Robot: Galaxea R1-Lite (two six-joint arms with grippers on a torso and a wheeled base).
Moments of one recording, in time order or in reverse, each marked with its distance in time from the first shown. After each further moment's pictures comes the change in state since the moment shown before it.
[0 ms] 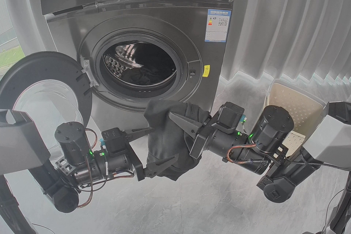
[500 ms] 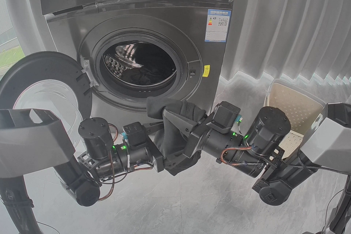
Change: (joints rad) left arm -0.047 0.138 -0.184 0.001 0.027 -0.010; right arm 0.040 0.008 -0.029 0.000 -0.066 0.035
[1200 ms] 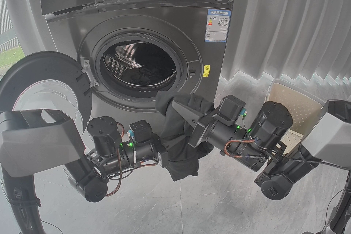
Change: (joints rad) left arm 0.001 0.076 -0.087 0.000 0.001 -0.014; right arm -0.040 0.001 -0.016 -0.001 -0.036 0.017
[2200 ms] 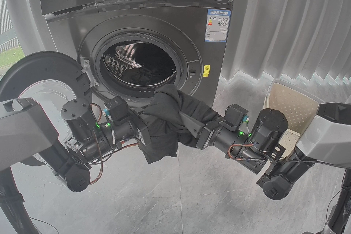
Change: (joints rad) left arm 0.092 -0.145 0.008 -0.002 0.044 -0.023; right arm -0.057 0.044 0.055 0.003 -0.064 0.013
